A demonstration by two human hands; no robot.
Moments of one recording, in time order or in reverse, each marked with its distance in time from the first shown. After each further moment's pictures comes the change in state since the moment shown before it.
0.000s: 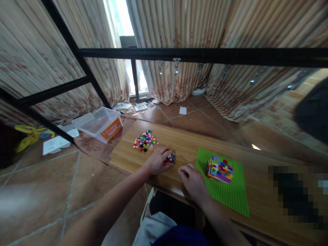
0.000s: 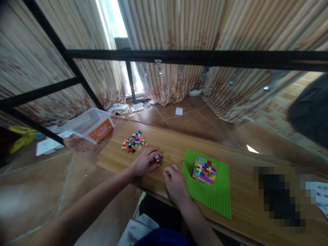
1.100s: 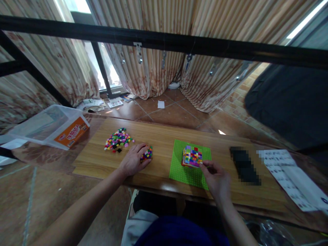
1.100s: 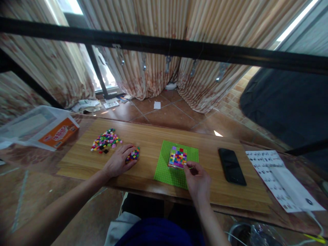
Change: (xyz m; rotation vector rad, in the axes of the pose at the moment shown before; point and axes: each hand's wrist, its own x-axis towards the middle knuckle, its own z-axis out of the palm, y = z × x) left_hand 0.003 -0.004 0.001 0.117 0.012 0.031; right_hand -0.052 0.068 -0.097 0.071 0.660 0.534
